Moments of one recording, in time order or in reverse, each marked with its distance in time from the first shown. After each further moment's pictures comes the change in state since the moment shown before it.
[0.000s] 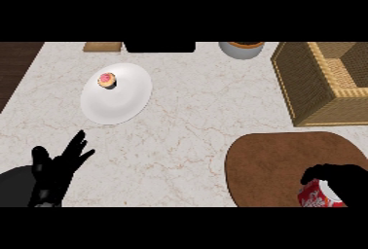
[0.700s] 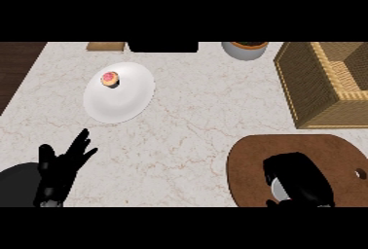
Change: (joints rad) left arm -0.015 -0.023 -0.002 0.006 -0.034 0.001 0.005; right arm -0.143 0.234 0.231 0.142 0.293 -0.141 0.135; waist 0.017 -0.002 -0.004
